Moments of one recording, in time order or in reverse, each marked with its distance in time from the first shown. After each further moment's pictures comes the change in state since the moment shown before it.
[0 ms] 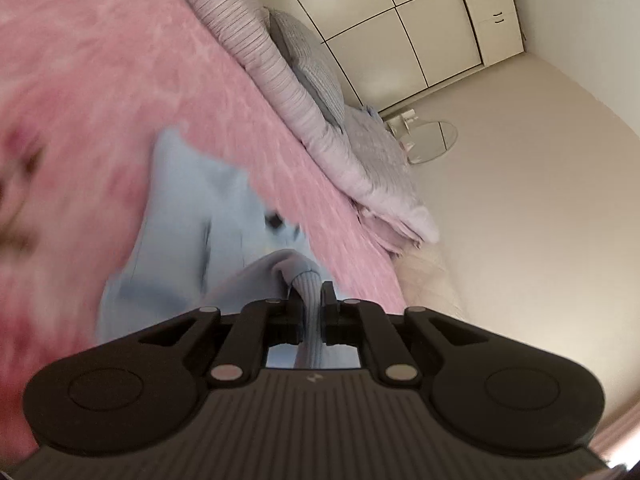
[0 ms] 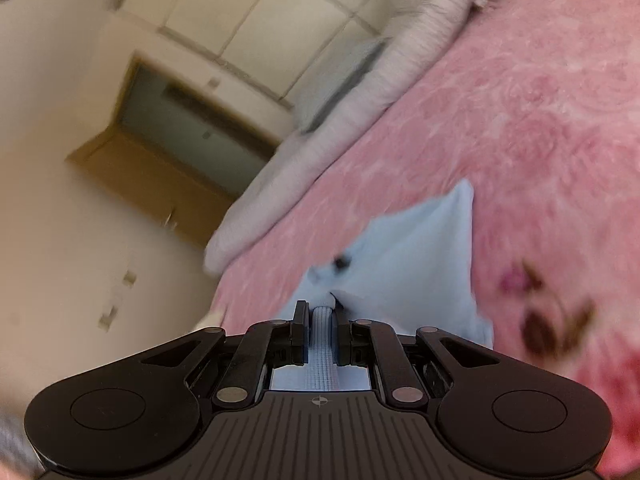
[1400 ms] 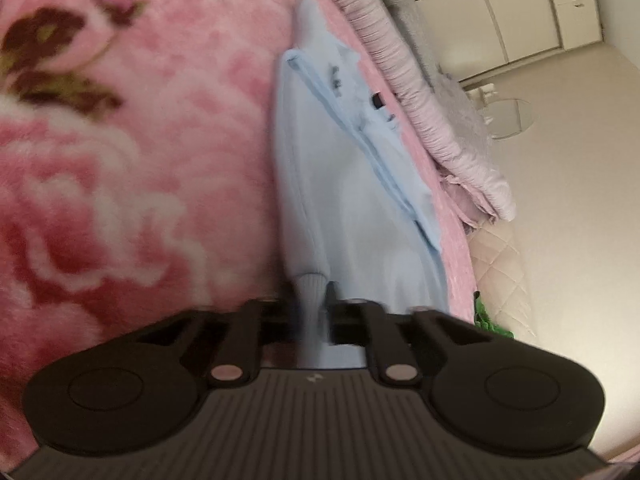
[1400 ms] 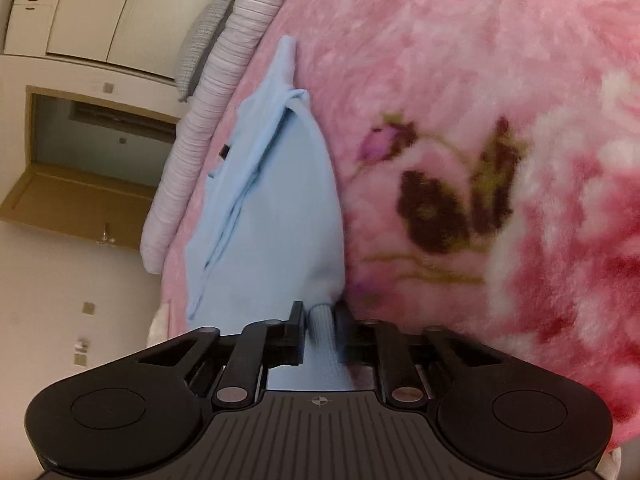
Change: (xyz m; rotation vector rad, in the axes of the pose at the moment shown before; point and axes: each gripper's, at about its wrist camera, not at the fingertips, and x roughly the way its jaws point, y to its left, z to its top) left arm 0.010 0.088 -0.079 -0.126 0.101 0.167; right arm 0.035 -0.106 -0.074 0.264 0.128 -0.130
